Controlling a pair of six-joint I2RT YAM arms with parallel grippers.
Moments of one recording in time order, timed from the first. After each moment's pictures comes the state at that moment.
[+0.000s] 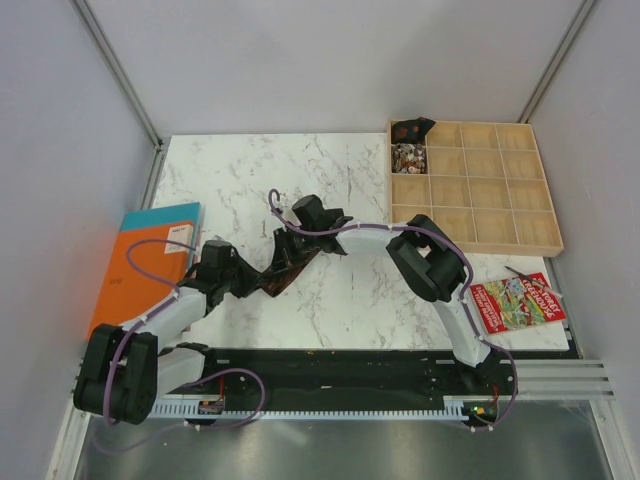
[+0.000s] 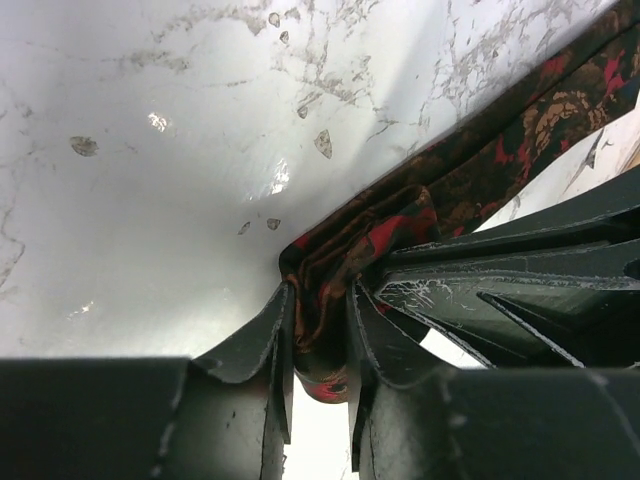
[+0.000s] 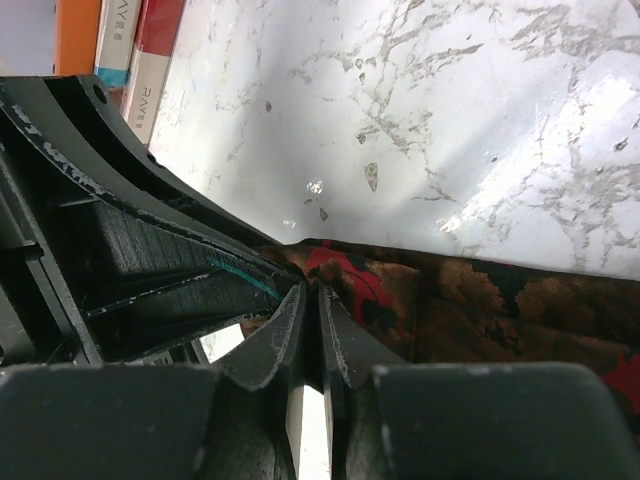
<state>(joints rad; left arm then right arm) -0.22 1.14 0.36 -0.07 0.16 -0.98 0.82 2.23 1.50 -0.02 -0.63 0.53</state>
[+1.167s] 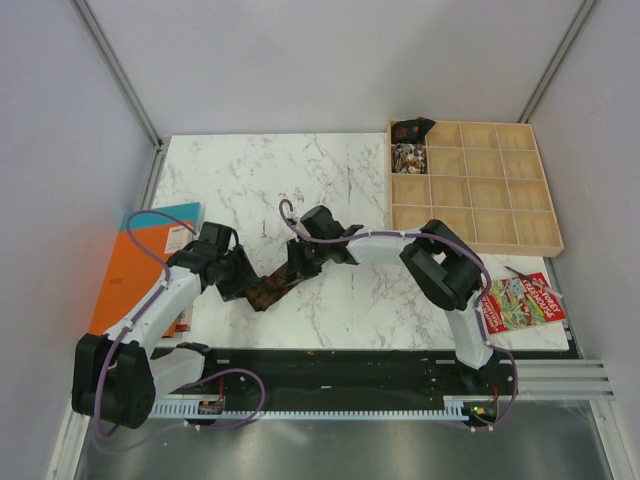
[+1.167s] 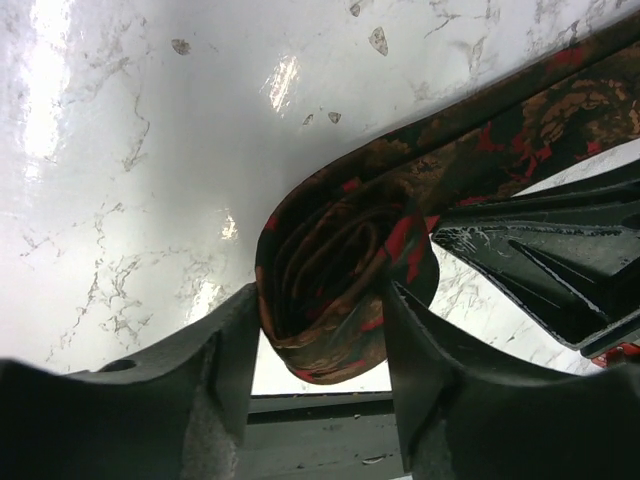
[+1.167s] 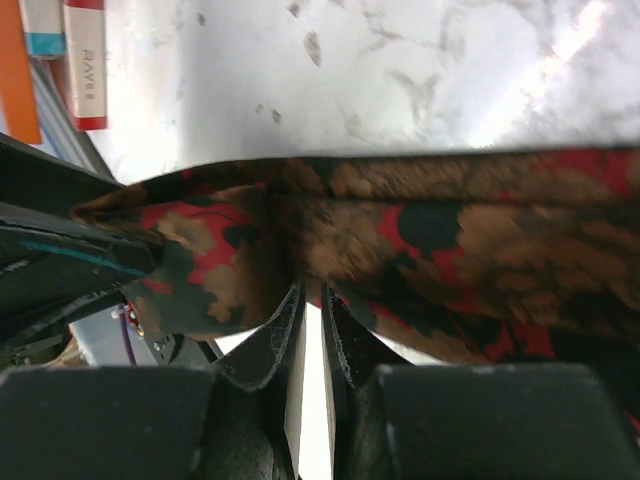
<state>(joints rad) -0.23 1.12 0.67 -0.68 0.10 -0.74 0.83 2.11 1.35 -0.06 -0.55 0.63</state>
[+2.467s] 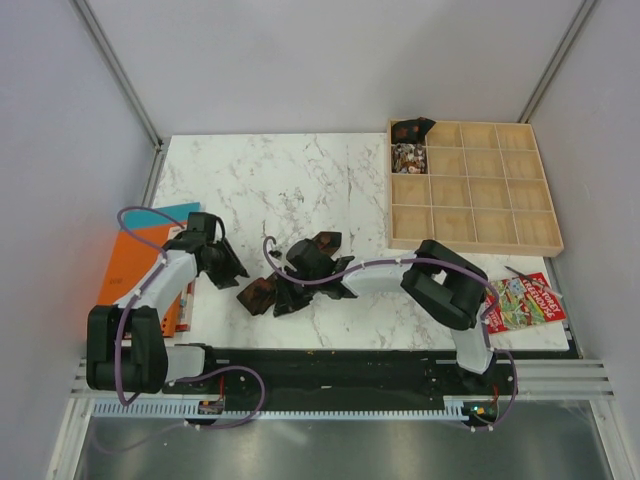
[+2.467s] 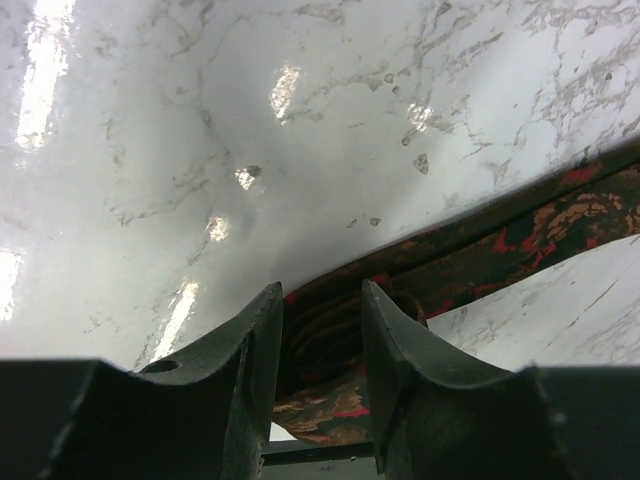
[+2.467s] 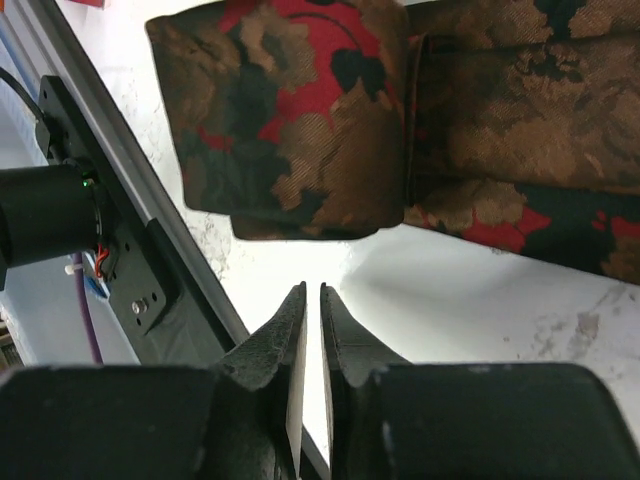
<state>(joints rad) -0.06 1.28 0.71 -0.60 0.13 -0.66 1.04 1.98 1.15 0.06 -0.39 0.61</state>
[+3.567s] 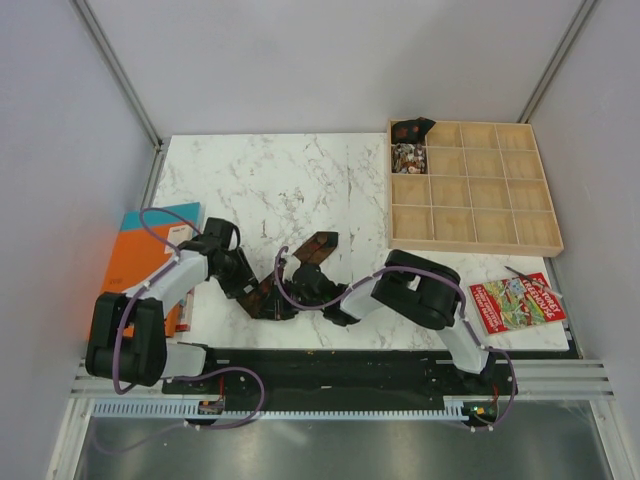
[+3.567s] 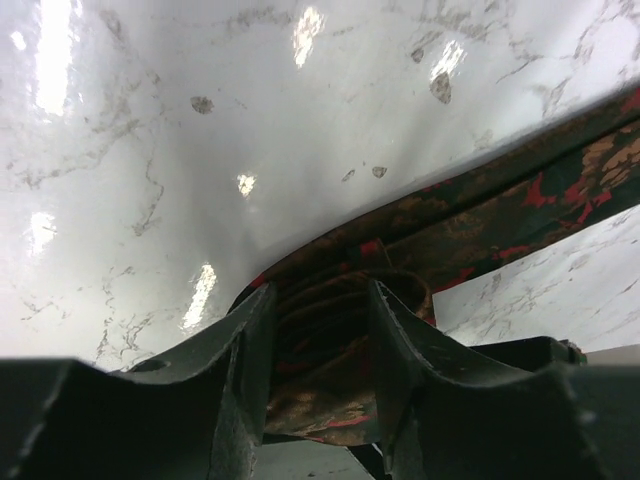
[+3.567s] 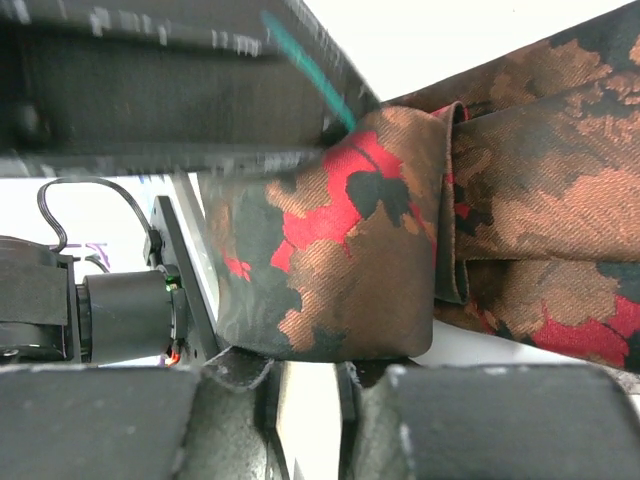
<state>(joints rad) -0.17 1.33 0.67 -0.60 0.16 -0.67 1.11 2.14 0.98 0.77 -0.26 0.95</state>
